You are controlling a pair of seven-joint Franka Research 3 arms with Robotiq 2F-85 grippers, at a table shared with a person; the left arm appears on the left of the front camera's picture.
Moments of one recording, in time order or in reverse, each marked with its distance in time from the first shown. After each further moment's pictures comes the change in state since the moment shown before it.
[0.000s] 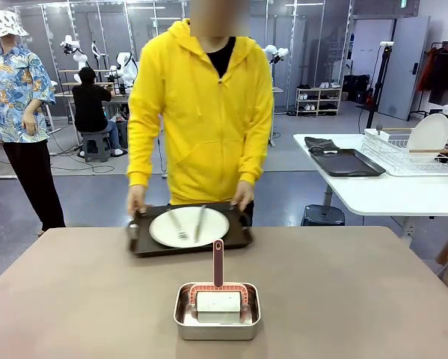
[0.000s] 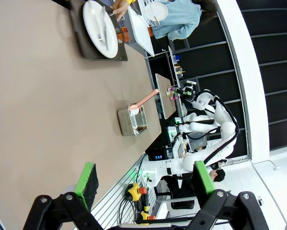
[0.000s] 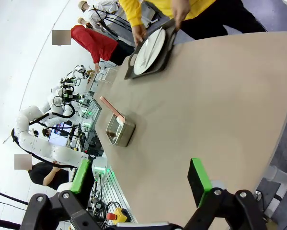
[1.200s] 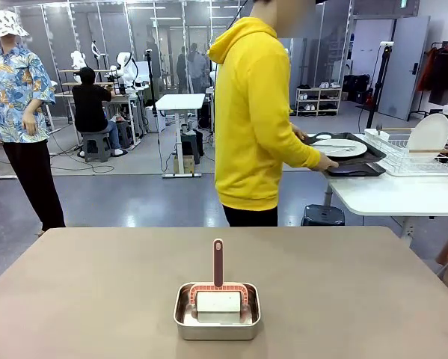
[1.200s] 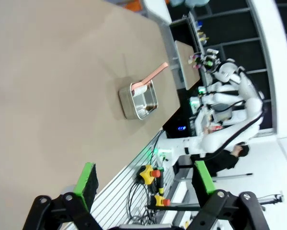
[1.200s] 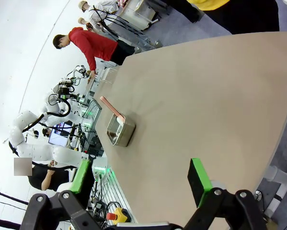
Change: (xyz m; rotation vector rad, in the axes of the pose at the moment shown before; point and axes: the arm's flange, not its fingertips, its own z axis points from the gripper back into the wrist) left arm 0.008 -0.074 -0.108 0.141 0.199 -0.086; right arm 0.000 0.000 0.000 0.002 0.000 0.000
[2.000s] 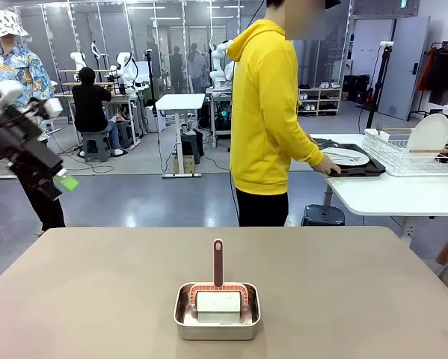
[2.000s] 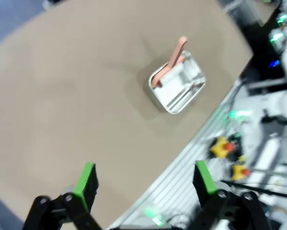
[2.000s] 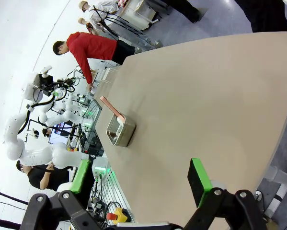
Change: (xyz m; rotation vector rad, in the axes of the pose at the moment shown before) left arm 0.095 -0.194 -0.146 0.482 0.345 -0.463; right arm 0.000 0.000 0.000 0.001 0.000 0.000
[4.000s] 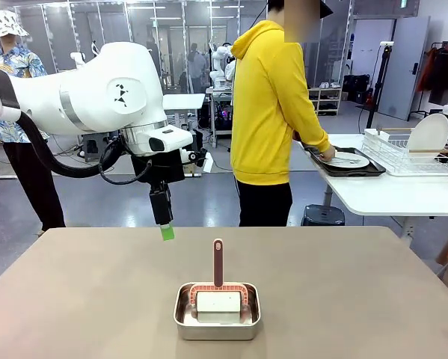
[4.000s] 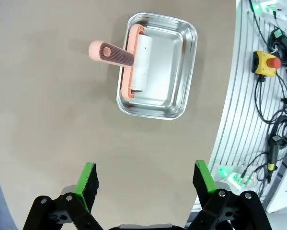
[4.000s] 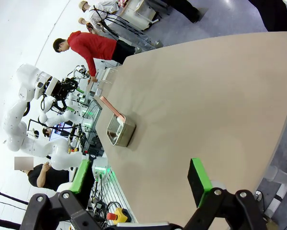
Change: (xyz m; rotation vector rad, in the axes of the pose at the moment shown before) left arm 0.113 -0.123 -0.186 0.068 0.432 -0.703; right arm 0.000 0.000 0.000 0.000 0.000 0.000
